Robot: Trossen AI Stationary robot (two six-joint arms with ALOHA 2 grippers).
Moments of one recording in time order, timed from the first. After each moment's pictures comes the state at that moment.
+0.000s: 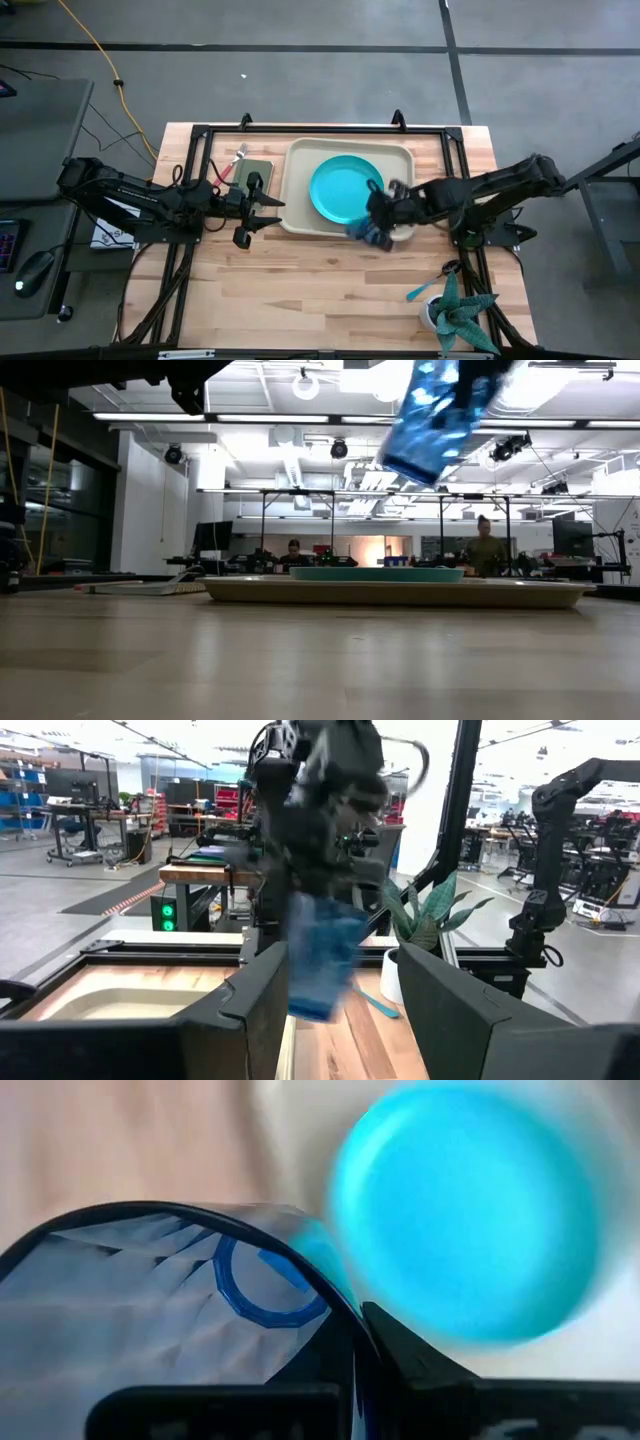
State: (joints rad) left arm -0.03 0.92 0.37 0.65 -0.04 -0.05; right arm 0.23 1.39 1.28 -0.96 0.35 0.49
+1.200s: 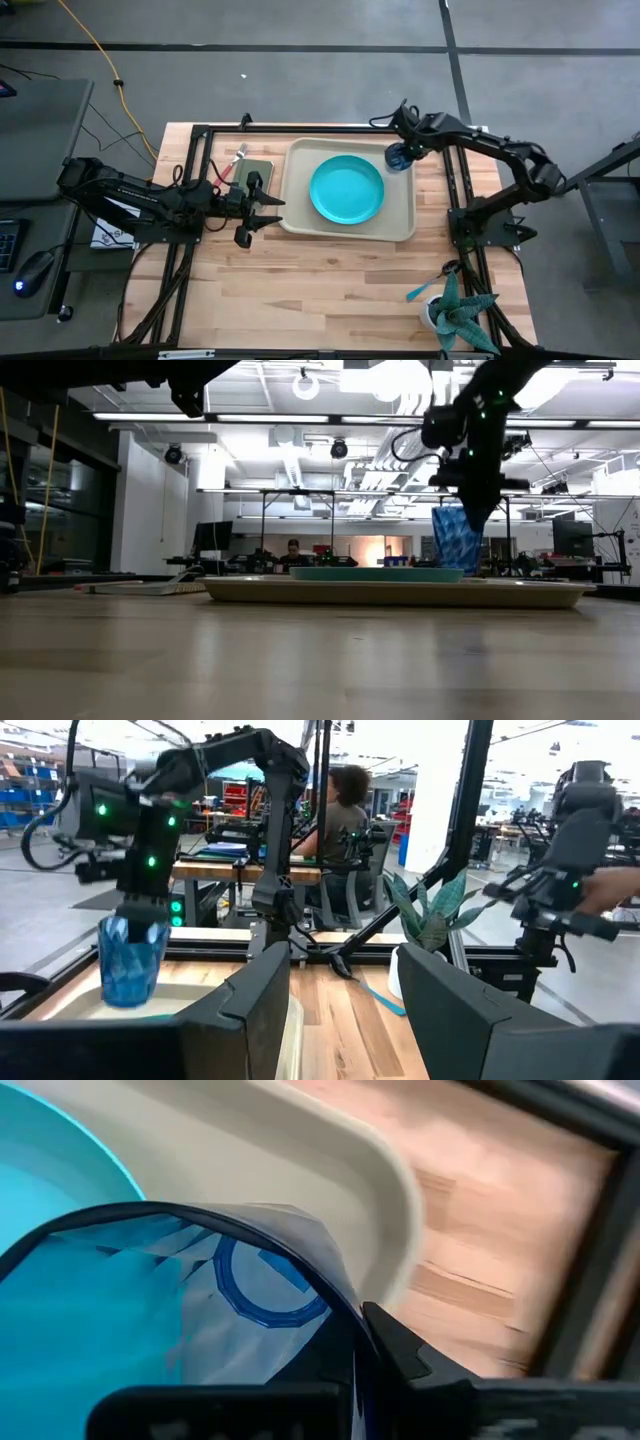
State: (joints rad) left arm -0.03 0.92 0.37 0.64 -0.06 -0.05; right arm -0.69 1.43 1.07 -0.96 0.17 0.49
